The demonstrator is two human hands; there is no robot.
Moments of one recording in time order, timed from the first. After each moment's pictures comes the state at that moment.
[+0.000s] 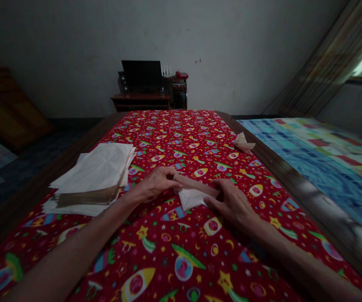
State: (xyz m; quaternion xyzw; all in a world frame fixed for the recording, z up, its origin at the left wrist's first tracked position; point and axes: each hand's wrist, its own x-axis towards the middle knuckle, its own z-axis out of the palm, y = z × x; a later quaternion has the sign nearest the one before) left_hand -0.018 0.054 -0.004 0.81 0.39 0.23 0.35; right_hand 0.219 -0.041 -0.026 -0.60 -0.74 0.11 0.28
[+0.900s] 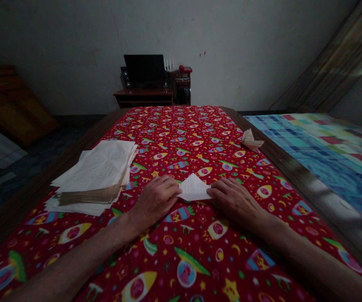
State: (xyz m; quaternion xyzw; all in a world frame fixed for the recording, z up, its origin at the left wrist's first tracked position) left_hand -0.035 0.008 -0.019 0.92 0.32 0.23 0.00; right_hand 0.225 -0.025 -0.016 -0.39 -0.91 -0.09 0.13
